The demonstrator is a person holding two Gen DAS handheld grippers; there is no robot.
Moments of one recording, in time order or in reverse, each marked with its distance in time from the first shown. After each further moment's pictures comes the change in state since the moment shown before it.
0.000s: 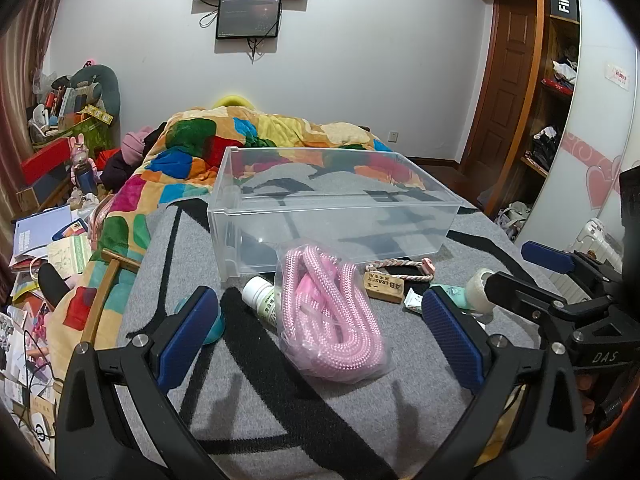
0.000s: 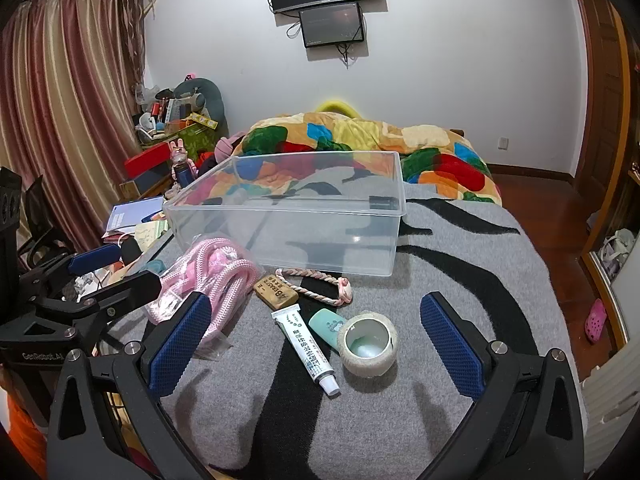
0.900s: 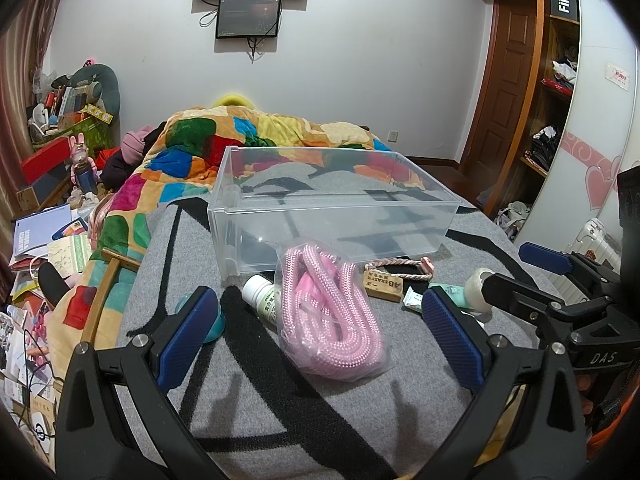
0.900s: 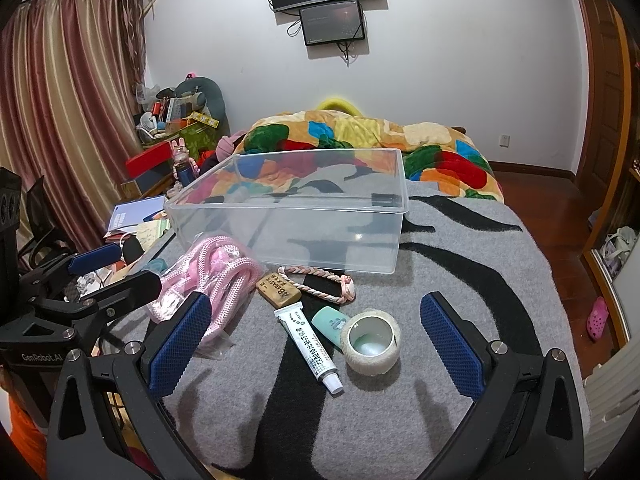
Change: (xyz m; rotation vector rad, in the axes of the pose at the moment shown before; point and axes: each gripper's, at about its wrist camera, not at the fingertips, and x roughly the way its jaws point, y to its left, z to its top) left arm 0.001 0.002 0.001 -0.003 0.003 -0.001; right arm 0.000 -0.001 -0.001 0.005 0.004 0.004
